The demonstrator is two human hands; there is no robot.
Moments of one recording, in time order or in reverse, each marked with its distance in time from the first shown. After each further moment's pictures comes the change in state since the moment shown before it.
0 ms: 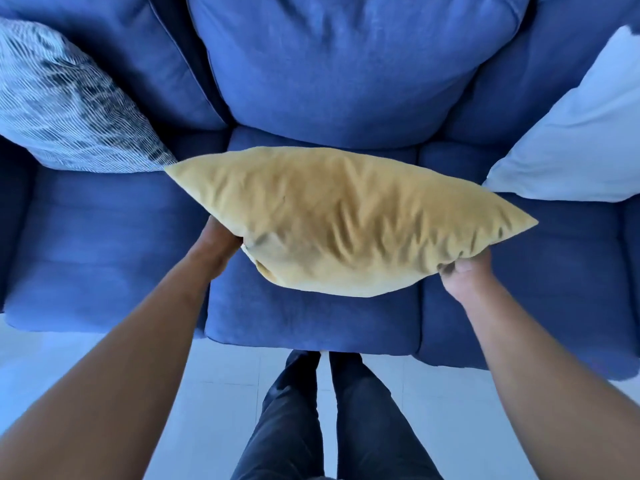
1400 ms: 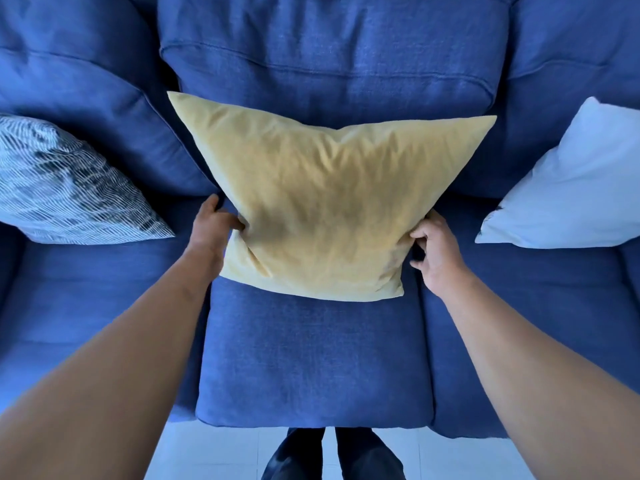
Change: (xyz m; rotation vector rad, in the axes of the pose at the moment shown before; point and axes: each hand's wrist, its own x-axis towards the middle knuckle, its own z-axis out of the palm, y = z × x) left_hand 0.119 0.062 -0.023 -0.220 0.209 -0.003; right_hand 0.060 -0.049 0.090 -0.187 -0.136 -0.145
